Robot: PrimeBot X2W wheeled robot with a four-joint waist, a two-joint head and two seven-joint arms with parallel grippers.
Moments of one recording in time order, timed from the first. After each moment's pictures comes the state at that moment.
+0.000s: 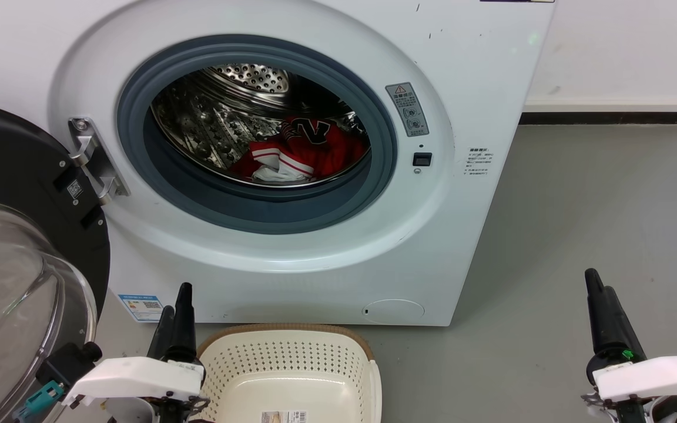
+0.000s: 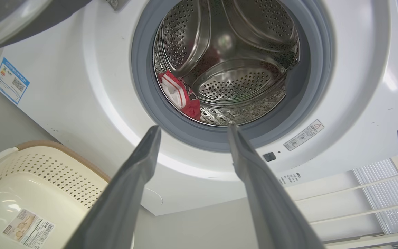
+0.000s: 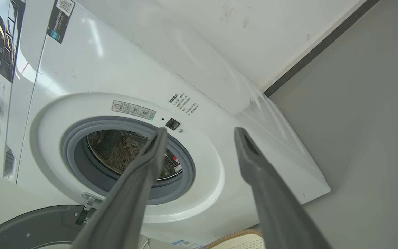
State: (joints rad) left arm -0.03 0.05 0.02 0.13 -1.02 -0.01 -0.04; right arm 0.00 -0.05 -0.08 0.10 0.94 0.13 -0.04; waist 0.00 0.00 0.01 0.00
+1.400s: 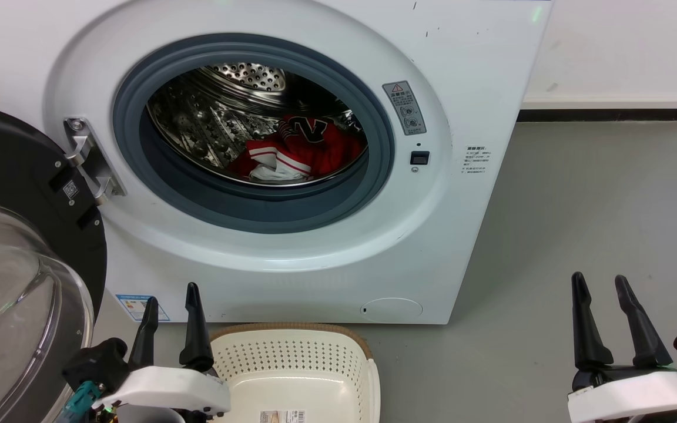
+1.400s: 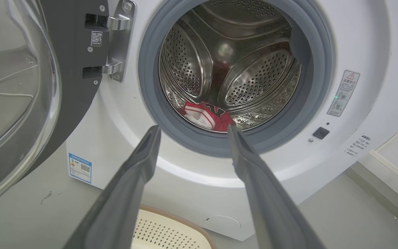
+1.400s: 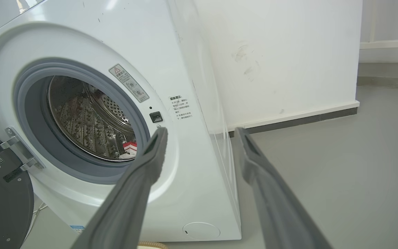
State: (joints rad) left arm 0.02 0.05 -0.04 0.06 -0.48 0.08 -0.16; right arm 0.07 -0.05 -0.05 -0.03 0.34 0.13 -0.16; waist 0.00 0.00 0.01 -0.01
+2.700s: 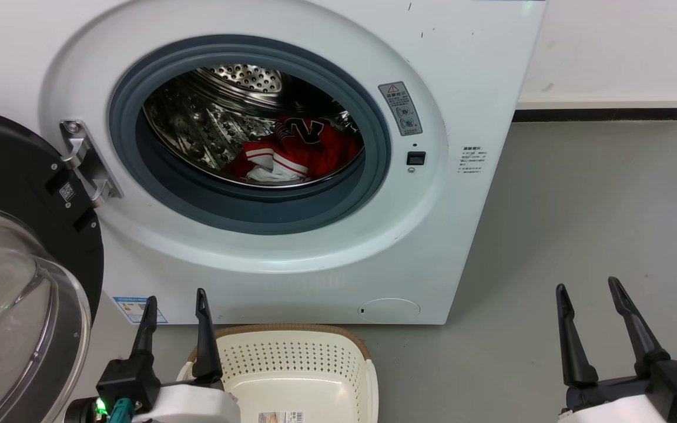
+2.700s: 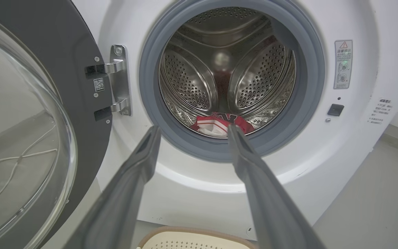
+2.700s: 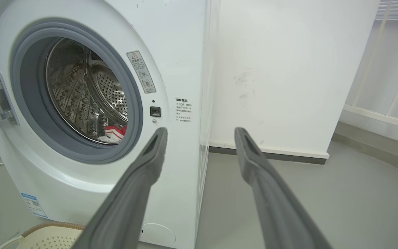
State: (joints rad) left arm 0.05 0.05 -0.07 0.04 -0.19 0.12 -0.24; right arm 0.12 -0.05 -0.03 -0.09 0.00 0.13 -0.24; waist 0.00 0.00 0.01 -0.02
